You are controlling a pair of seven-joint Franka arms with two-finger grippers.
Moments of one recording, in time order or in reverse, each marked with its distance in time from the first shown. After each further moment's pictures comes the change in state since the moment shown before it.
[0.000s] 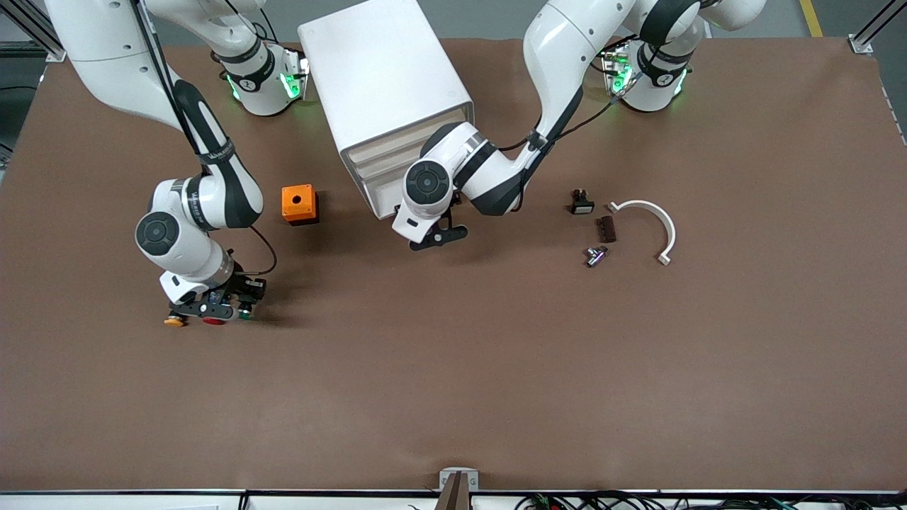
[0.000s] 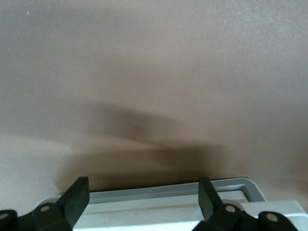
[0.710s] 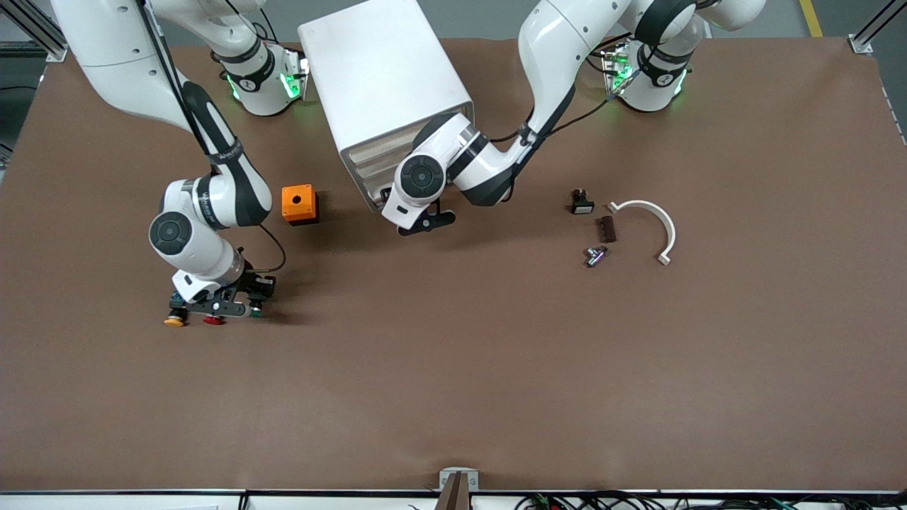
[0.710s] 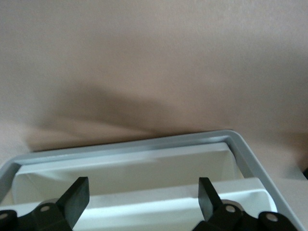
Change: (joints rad) left arm -0.001 0.000 -0.055 -0.003 -0.115 0.000 0.001; right arm 0.012 0.008 0.021 -0.002 0.000 0.005 -0.003
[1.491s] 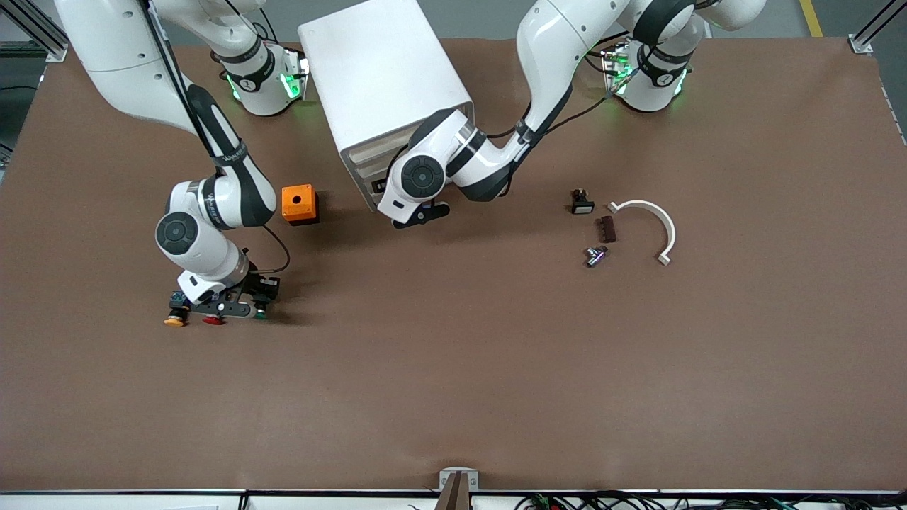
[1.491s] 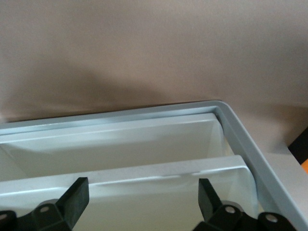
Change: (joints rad) left arm 0.000 0.000 -0.023 0.000 -0.075 0.000 0.001; right arm 0.005 0.022 0.002 0.000 0.000 0.040 0.001
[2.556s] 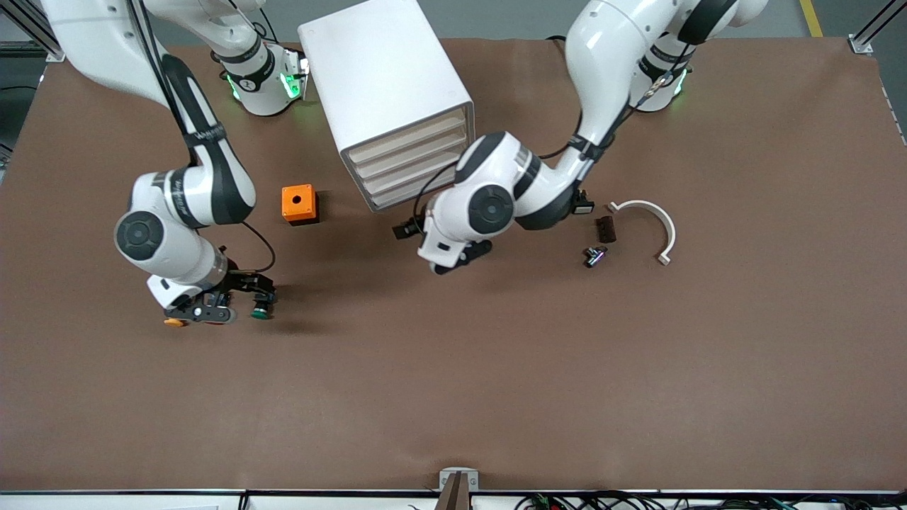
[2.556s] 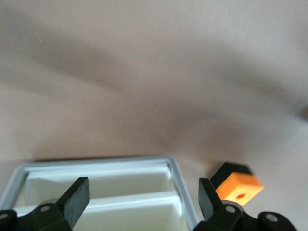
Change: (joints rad) left arm 0.230 -0.101 0.006 0.022 0.028 0.012 0.003; right arm -0.001 -0.148 -0.004 0.166 0.000 -0.396 -0.021
